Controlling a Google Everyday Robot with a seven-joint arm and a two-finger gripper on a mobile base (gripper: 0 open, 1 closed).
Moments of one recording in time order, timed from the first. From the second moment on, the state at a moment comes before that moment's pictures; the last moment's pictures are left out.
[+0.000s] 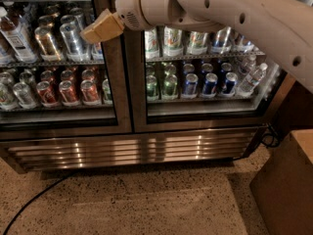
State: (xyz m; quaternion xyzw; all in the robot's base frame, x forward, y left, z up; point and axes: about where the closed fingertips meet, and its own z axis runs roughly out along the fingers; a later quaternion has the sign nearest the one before) arm 0.640 0.115 1.032 -0.51 0.61 0.18 0.58
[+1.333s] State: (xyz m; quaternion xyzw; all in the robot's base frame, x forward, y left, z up) arm 0.678 0.148 1.014 -0.51 0.62 0.18 0.57
